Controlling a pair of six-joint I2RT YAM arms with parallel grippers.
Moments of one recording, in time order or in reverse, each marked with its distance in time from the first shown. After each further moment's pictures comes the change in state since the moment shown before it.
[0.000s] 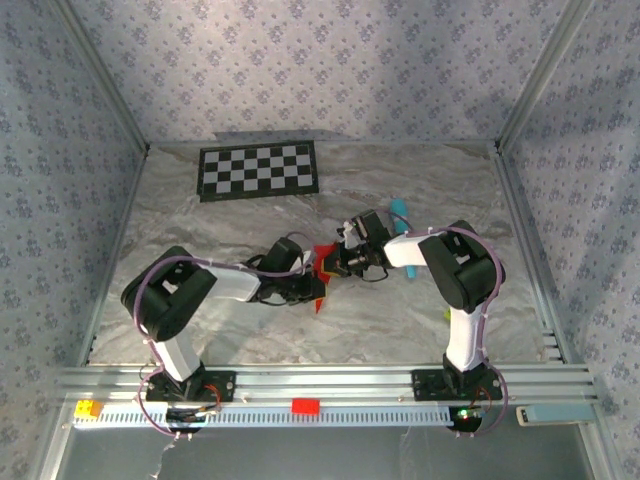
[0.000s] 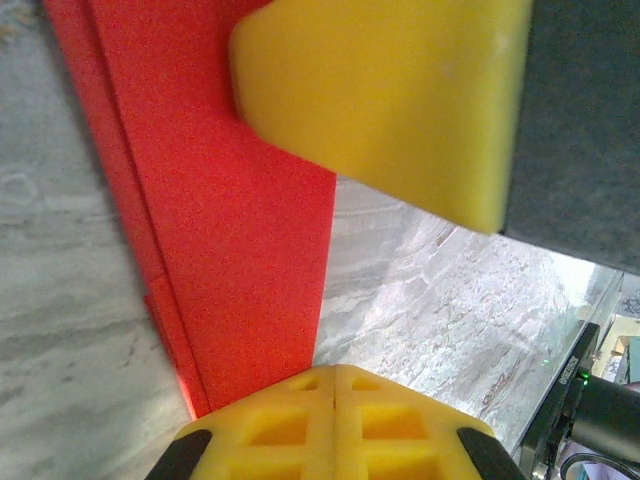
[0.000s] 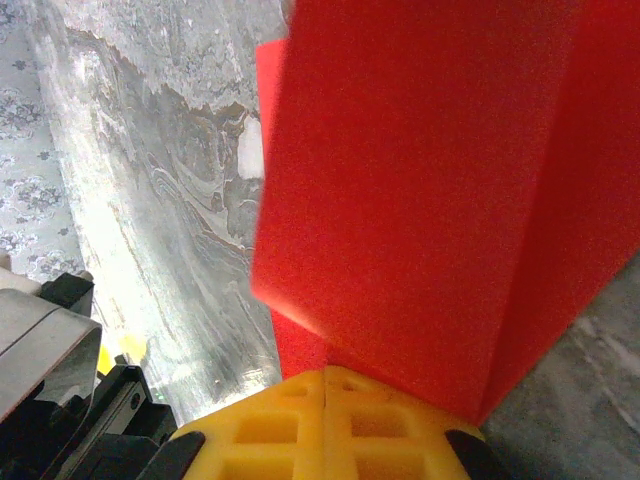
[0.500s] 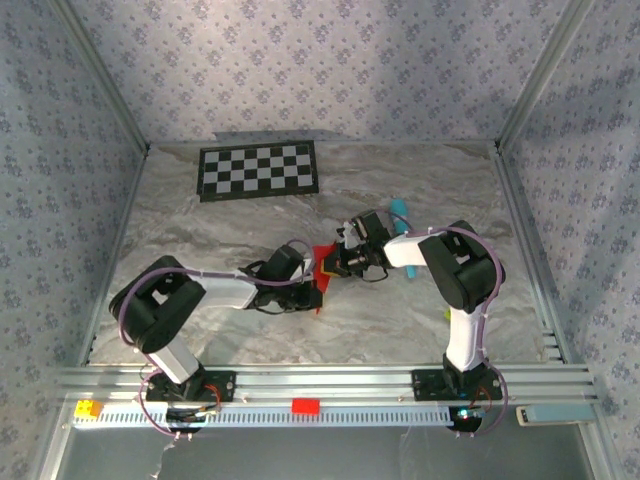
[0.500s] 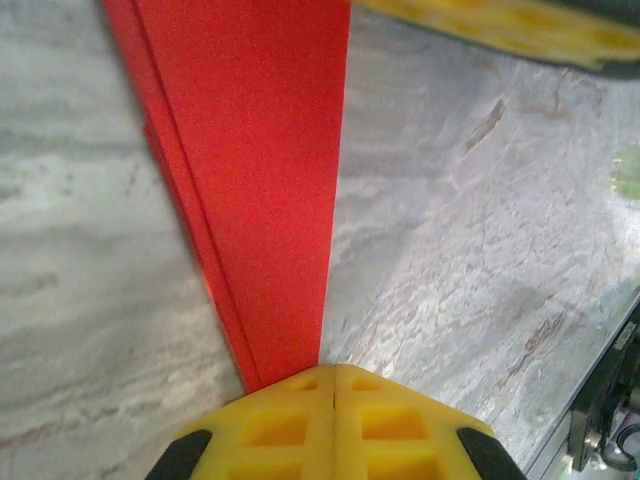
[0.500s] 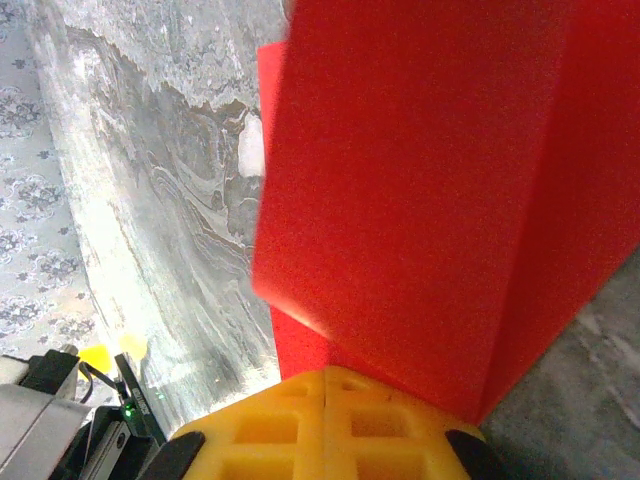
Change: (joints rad) left arm -0.057 -0.093 -0.032 -0.136 -0.069 0.058; right arm 0.001 0.000 0.000 -0.001 0.000 0.000
